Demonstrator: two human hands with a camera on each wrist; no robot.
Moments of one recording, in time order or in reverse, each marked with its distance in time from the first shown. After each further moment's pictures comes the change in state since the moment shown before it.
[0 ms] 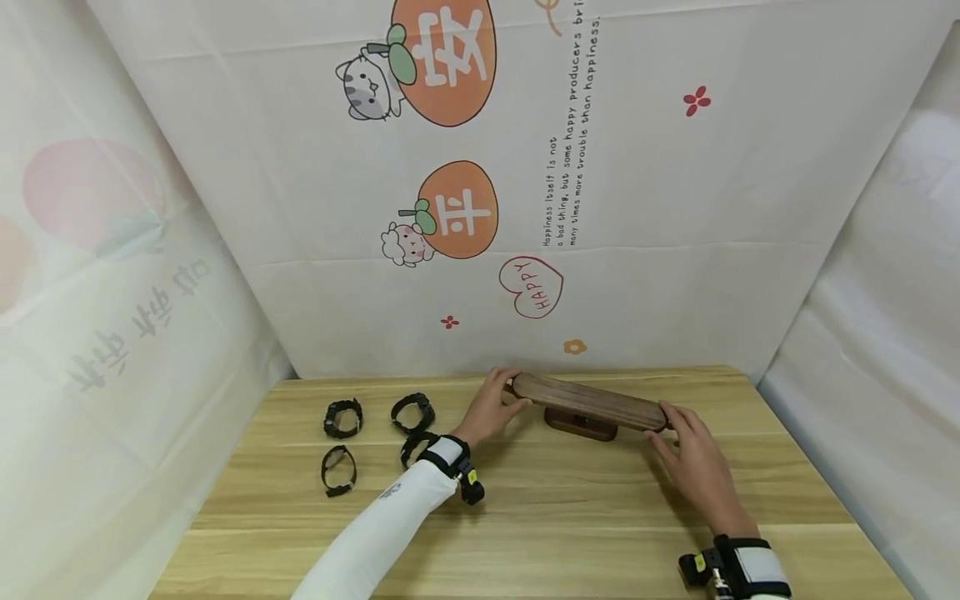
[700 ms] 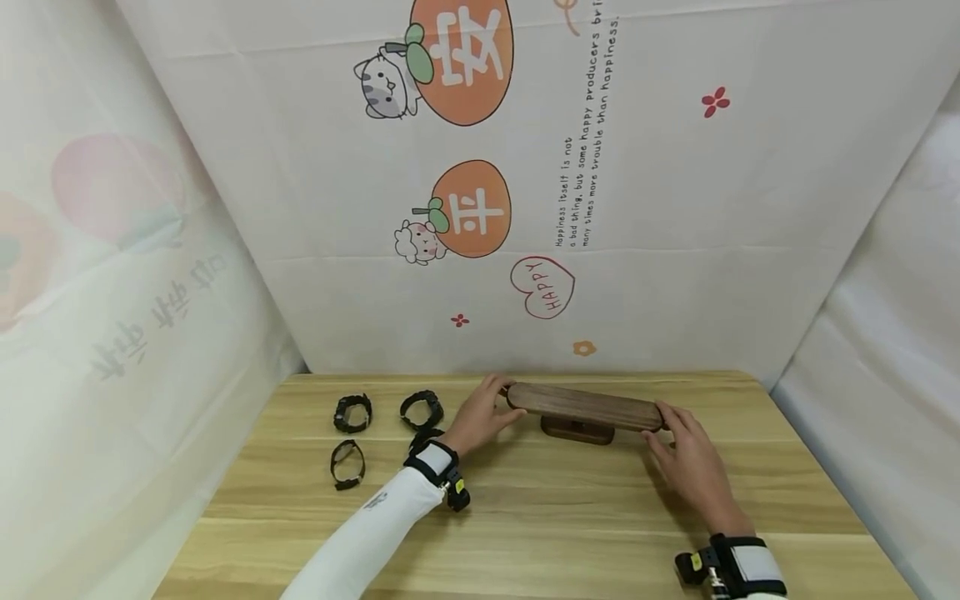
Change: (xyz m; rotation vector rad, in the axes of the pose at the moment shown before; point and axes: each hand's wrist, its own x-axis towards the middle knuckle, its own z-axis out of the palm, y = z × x) left_hand -0.026 -0.016 -0.022 0.127 0.026 0.106; right_hand 0.008 -0.014 0.009 0.041 -0.035 -0.032
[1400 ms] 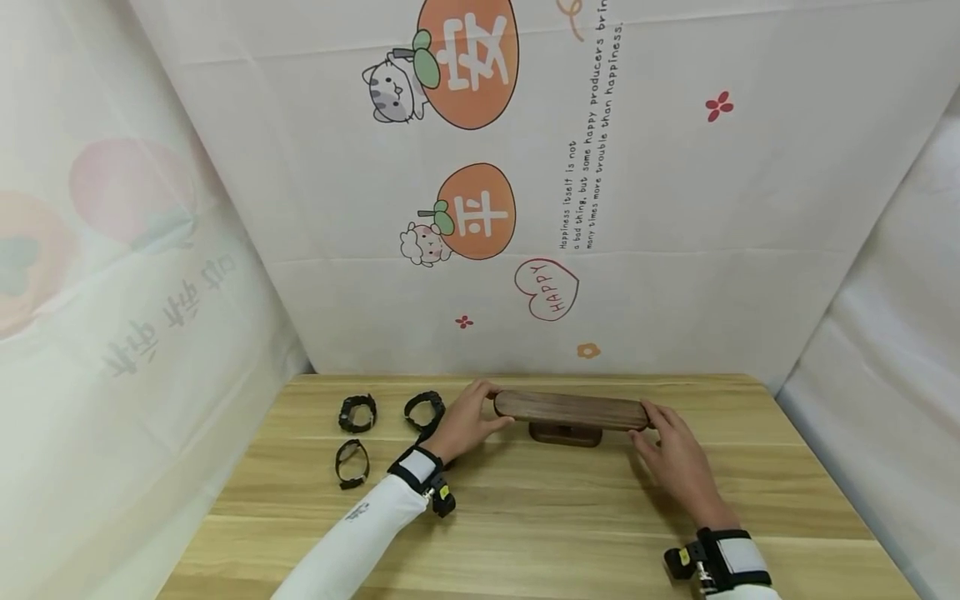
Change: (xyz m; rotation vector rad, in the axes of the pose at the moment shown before) left_hand -0.021 -0.008 -0.024 0.070 0.011 0.006; right_hand 0.011 -0.014 0.013 0.026 -0.023 -0.011
